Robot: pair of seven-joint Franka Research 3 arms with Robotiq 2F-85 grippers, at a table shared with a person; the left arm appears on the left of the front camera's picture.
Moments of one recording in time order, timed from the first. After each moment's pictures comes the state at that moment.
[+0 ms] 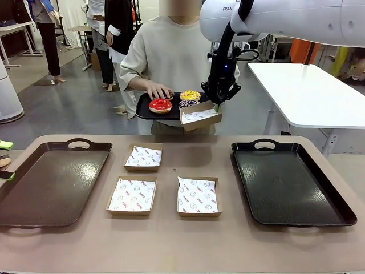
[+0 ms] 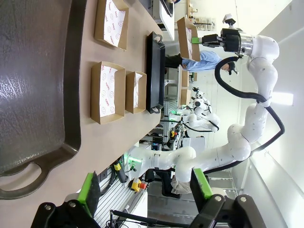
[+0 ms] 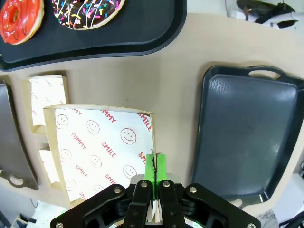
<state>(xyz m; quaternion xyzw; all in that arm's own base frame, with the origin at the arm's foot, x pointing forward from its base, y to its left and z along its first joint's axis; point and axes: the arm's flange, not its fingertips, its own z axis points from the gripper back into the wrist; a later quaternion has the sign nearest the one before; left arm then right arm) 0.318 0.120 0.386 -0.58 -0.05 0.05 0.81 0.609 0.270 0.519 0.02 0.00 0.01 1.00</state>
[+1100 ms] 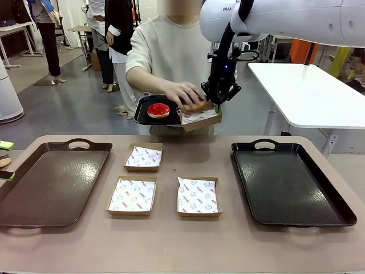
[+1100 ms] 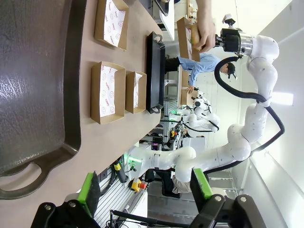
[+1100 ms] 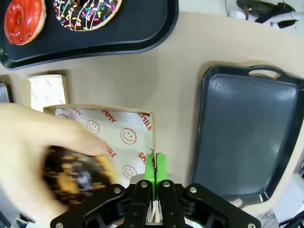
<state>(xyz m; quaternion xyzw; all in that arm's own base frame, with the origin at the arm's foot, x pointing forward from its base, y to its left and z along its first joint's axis) 0.318 0.120 0.386 -0.58 -0.05 0.05 0.81 0.609 0.270 0.518 0.02 0.00 0.01 1.00</state>
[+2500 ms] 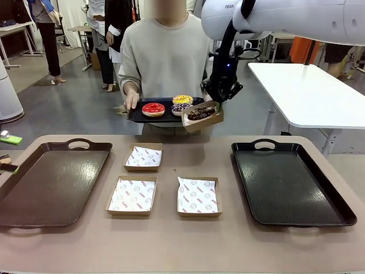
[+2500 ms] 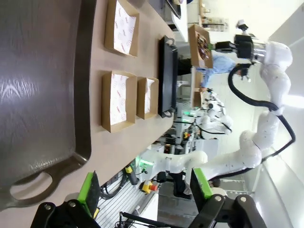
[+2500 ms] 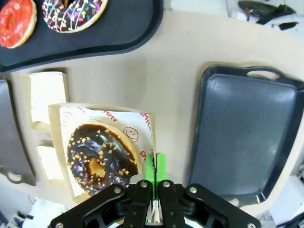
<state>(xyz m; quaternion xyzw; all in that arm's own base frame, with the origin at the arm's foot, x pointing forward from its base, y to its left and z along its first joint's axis) 0.349 0.113 0.401 -0.54 -0.05 0.05 0.84 0.605 0.262 0.526 0.02 0.00 0.02 1.00</state>
